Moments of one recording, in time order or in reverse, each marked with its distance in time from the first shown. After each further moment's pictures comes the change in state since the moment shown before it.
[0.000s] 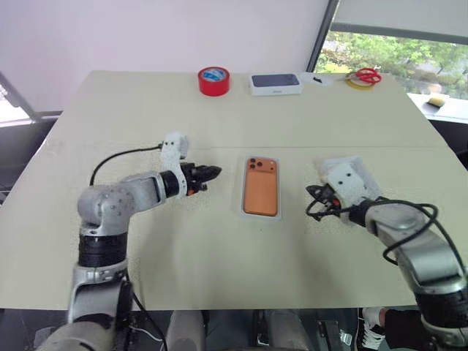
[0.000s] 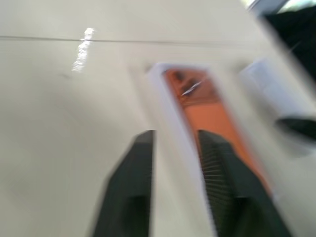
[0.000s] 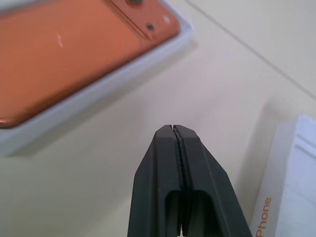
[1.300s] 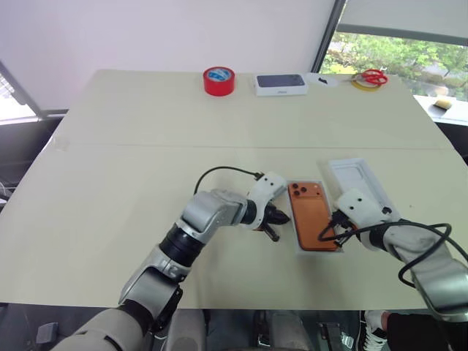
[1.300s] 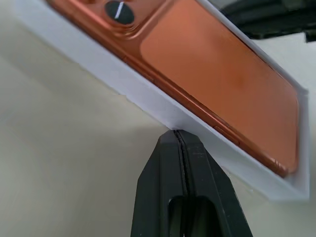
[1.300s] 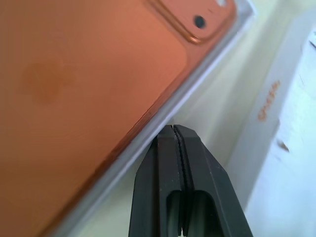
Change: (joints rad) left arm -0.147 -0.388 -0.380 0.230 0.297 0.011 -0.258; right arm 0.224 -0.129 -0.085 -0.145 -0.117 0.107 0.089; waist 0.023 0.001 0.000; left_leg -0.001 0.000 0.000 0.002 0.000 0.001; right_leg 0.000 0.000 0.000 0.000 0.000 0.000
